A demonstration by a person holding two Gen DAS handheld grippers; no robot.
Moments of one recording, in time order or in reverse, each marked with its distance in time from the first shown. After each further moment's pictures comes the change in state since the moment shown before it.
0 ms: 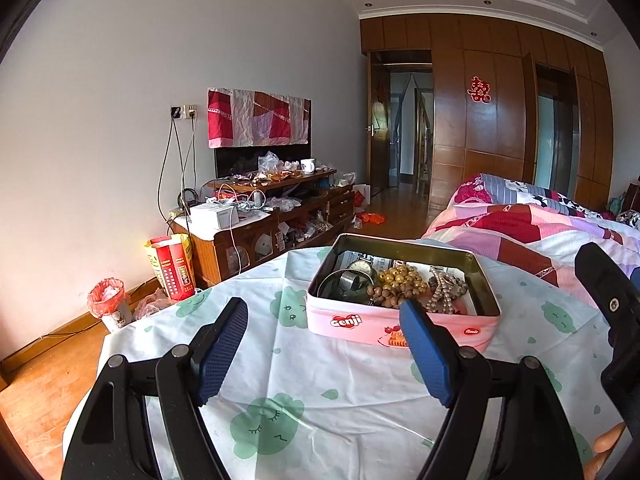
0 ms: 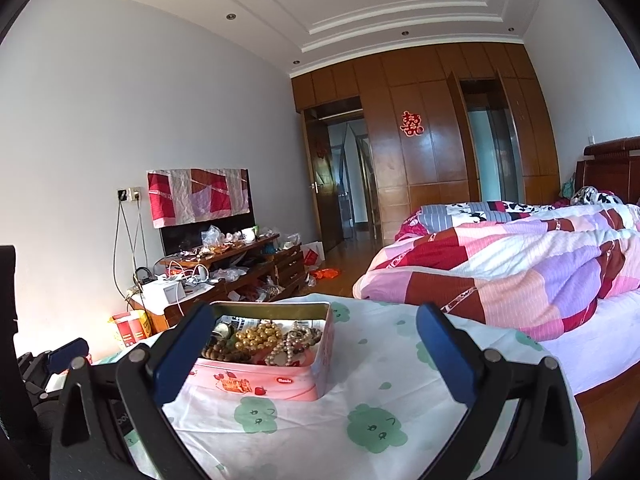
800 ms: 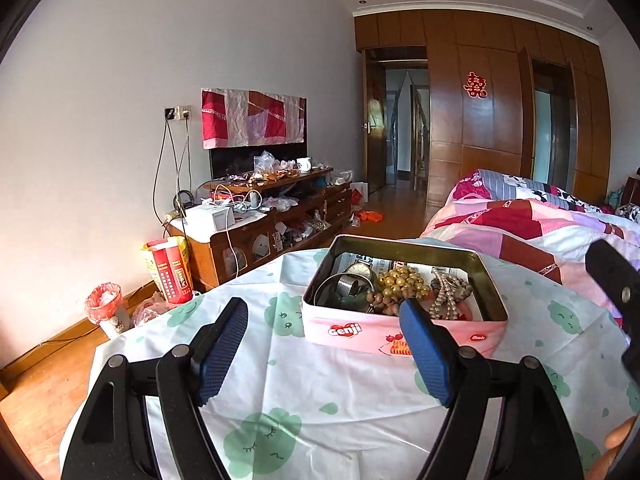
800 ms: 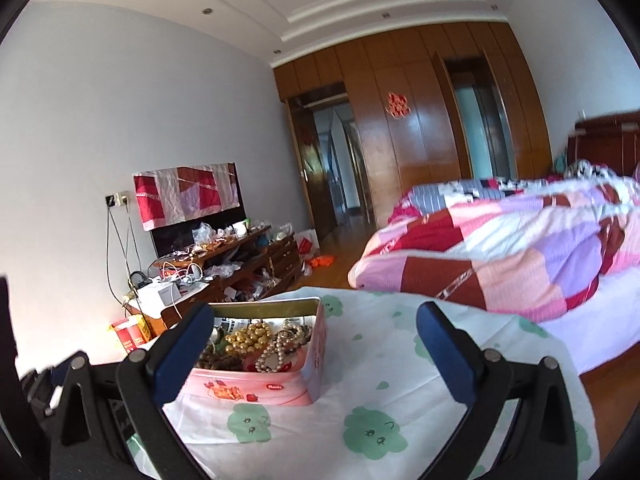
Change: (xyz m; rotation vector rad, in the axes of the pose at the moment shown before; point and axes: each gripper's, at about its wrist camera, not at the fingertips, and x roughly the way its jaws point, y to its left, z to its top) left arm 0.016 0.001 0.006 0.015 0.009 -0.009; right arm 0.017 -0.007 0.003 0.052 0.045 -0.024
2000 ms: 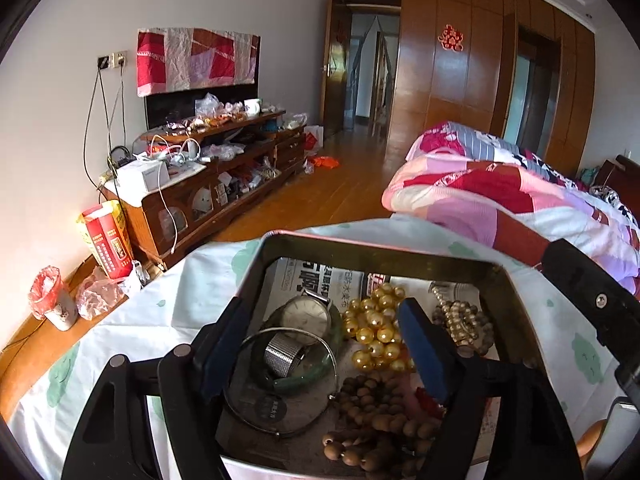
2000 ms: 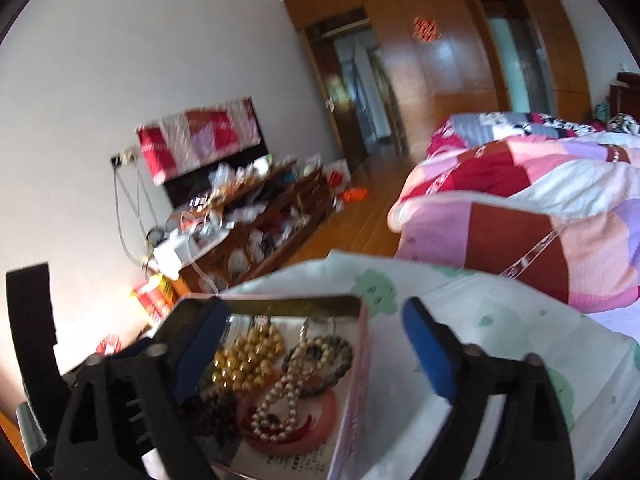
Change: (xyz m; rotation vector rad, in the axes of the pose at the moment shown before) left arm 0.137 -0.017 0.039 0.004 0.214 -0.187; right arm 0.141 -0.003 0.011 0.075 0.259 0.119
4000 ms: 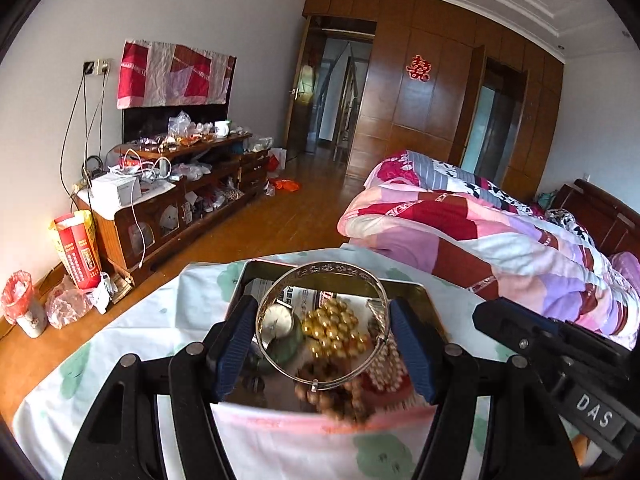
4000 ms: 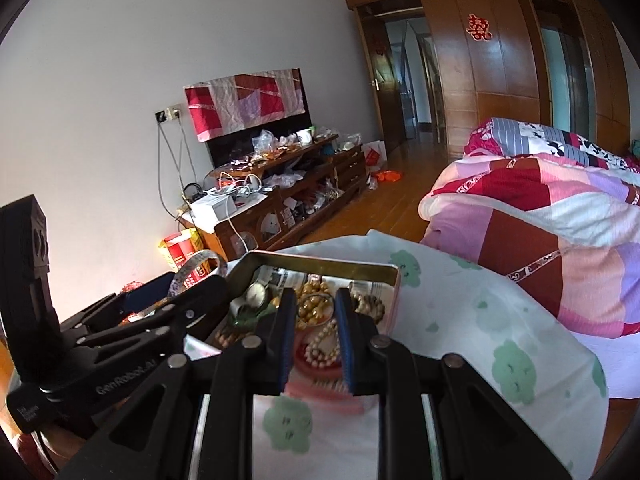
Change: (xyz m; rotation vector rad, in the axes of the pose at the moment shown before) left arm -0.049 0.000 0.008 -0.027 -0.066 -0.172; right arm -0.044 0.027 0.005 -0.155 0.143 0.114
